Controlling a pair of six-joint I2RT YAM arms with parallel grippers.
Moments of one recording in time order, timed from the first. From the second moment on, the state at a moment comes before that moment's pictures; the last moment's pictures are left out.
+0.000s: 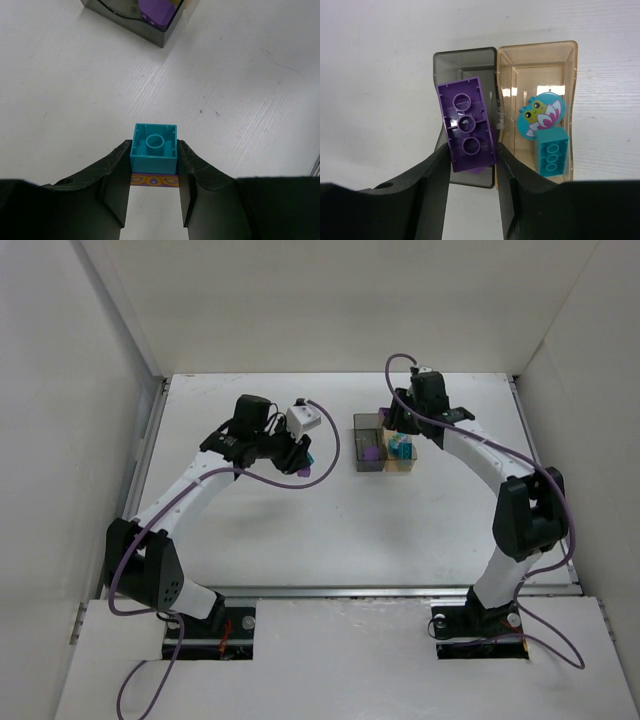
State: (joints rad) left arm -0.41 1.44 1.19 -0.47 0.53 0.38; right arm 0.33 1.75 1.42 -0.31 0.00 0.42
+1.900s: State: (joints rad) left arm -0.40 1.56 1.45 -0.37 0.19 -0.41; right arm 0.57 1.74 1.38 0.06 -0.50 0.42
